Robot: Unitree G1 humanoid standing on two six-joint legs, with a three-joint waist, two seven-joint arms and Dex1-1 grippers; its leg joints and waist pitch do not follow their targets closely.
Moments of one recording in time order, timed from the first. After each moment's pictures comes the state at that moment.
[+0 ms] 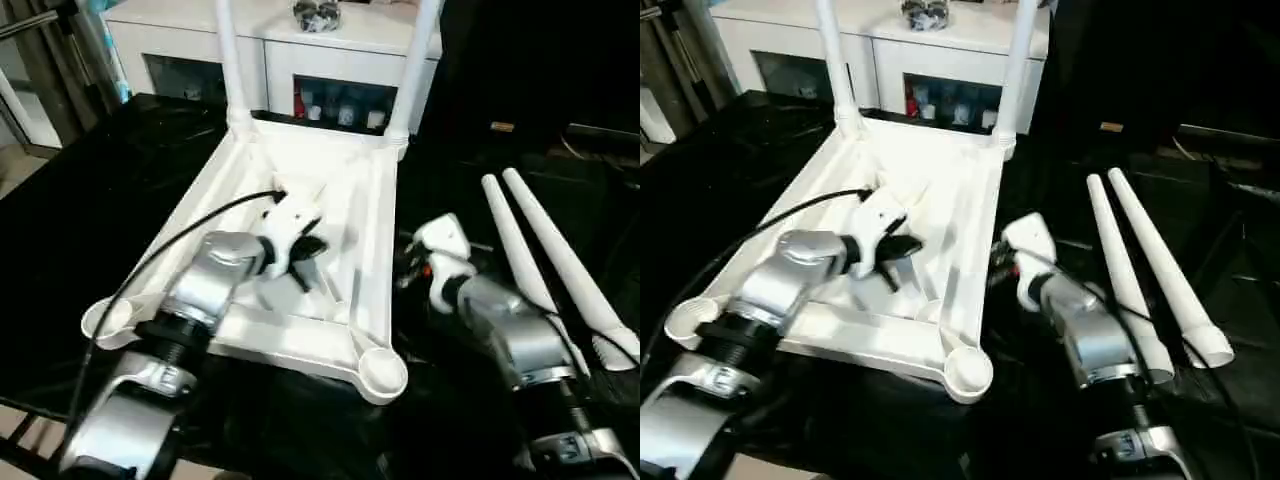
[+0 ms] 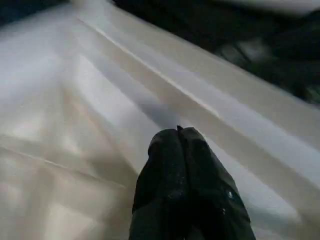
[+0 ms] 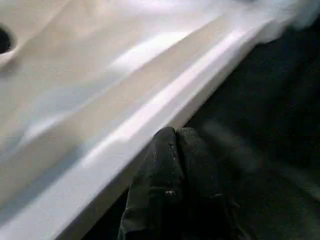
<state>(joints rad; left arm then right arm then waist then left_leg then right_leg) -0.66 0.20 -0.17 0.47 0.03 0.30 -0.62 -0.41 -0.25 0.02 0.18 0.07 0.49 0.38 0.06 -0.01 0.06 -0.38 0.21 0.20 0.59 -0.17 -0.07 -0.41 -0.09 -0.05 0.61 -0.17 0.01</state>
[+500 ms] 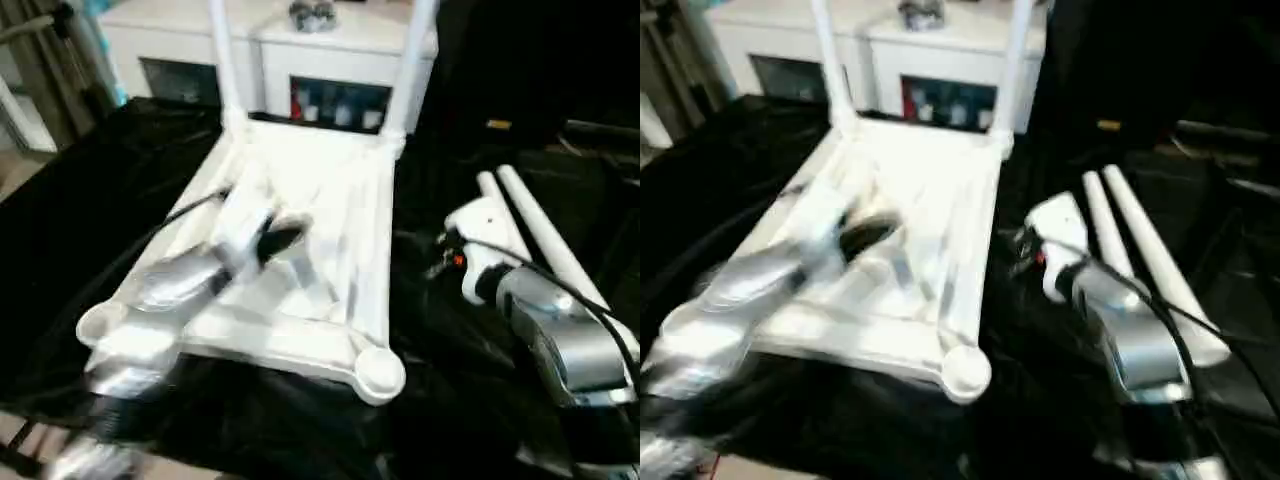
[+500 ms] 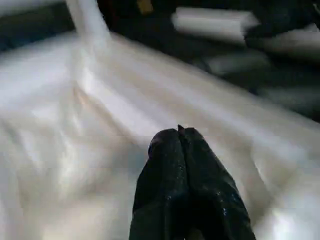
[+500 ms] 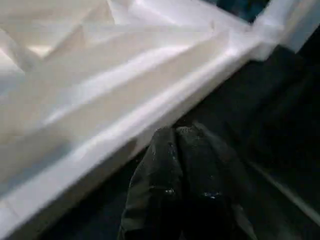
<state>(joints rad) -0.22 0.40 -0.07 -0.09 -0.16 0.41 -0.79 -0.31 -0.37 0.04 -0.03 0.09 0.60 0.49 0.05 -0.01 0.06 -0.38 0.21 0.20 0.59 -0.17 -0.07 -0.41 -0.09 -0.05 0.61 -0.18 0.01</state>
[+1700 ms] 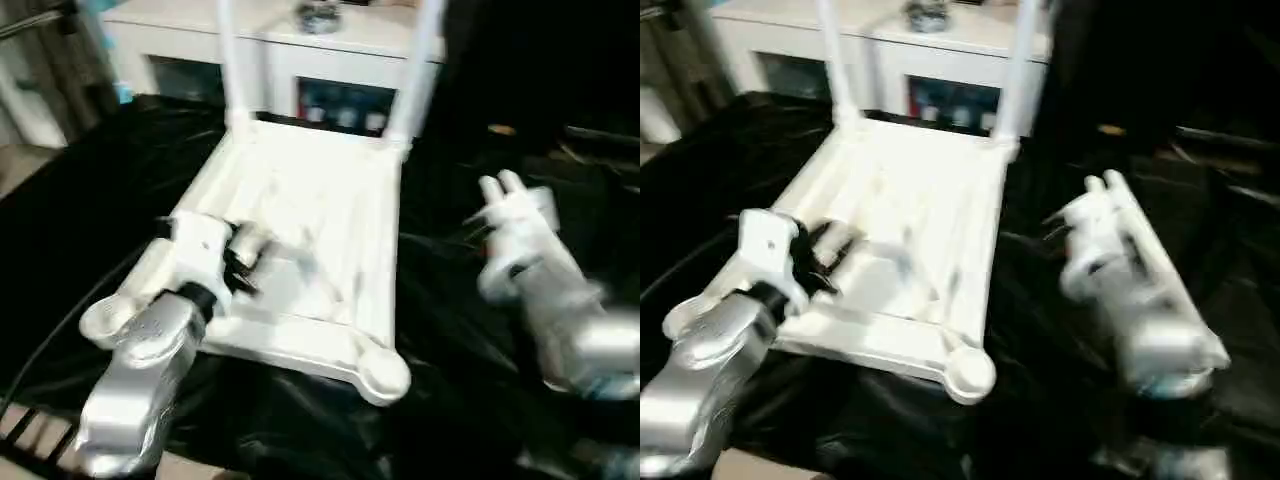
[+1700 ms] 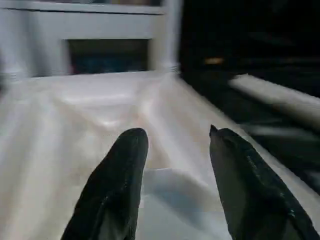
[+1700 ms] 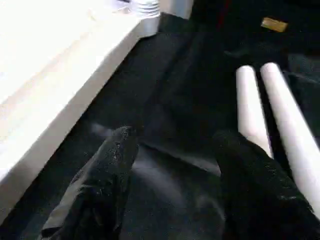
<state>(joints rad) -0.08 0.20 -0.02 -0.41 -0.23 0.51 -0.49 -0.42 -0.35 -0.17 -0.02 0.10 0.86 0.22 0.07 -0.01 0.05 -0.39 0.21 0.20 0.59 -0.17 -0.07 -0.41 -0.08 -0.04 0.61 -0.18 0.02</state>
